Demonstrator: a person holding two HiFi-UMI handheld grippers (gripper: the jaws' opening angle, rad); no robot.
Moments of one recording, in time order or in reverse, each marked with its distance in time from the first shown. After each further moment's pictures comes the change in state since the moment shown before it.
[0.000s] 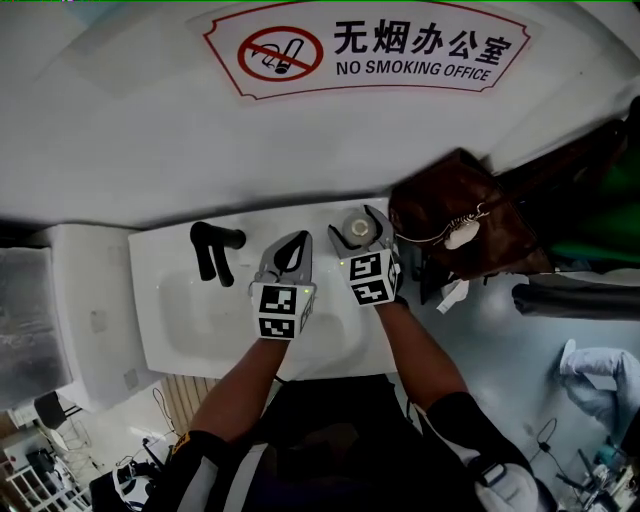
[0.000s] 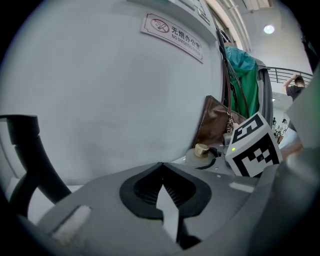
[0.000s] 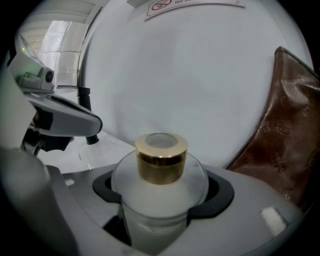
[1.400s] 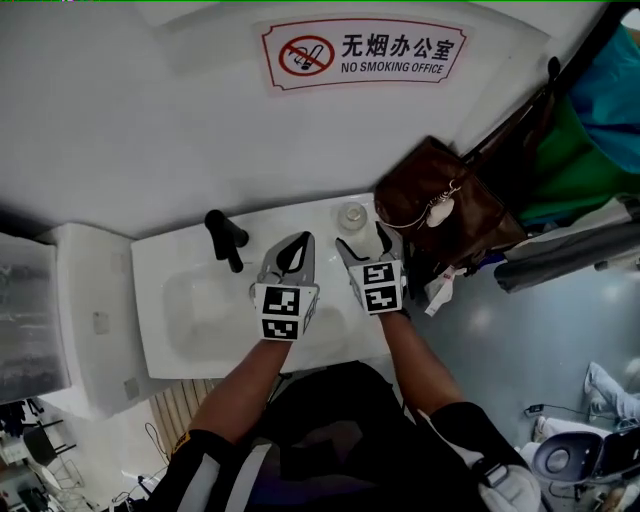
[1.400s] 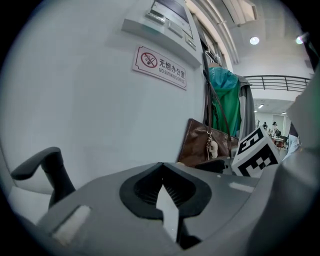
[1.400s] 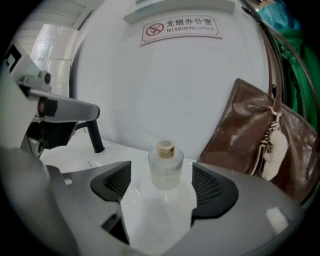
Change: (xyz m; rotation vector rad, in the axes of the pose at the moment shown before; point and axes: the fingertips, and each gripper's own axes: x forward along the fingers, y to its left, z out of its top) left arm -0.063 -0.026 0.037 0.032 -0.147 -0.089; right arm -0.082 0.008 0.002 0.110 -0.026 -0.144
